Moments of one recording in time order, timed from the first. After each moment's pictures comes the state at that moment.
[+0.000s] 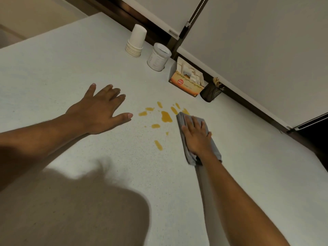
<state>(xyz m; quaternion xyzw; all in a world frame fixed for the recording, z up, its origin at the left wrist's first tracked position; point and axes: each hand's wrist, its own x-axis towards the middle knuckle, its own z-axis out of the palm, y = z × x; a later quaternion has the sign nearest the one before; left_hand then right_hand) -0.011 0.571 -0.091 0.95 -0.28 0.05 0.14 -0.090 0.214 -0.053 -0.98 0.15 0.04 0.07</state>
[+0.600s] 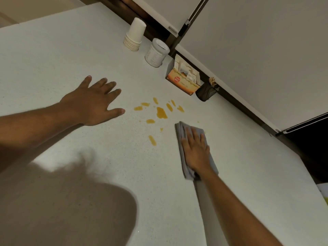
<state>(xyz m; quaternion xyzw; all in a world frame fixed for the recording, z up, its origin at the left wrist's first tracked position) -0.008 0.570 -0.091 0.96 -0.27 -0.01 0.09 -0.154 0.205 -0.052 -0.98 0.17 0.04 0.08</state>
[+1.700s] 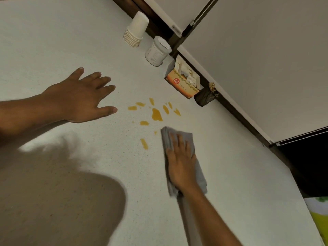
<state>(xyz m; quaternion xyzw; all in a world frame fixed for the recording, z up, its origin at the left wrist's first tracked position) -0.006 0.571 -0.094 0.96 -0.27 0.02 0.06 -0.166 0.237 -0.060 -0.99 0.10 0.03 0.07</state>
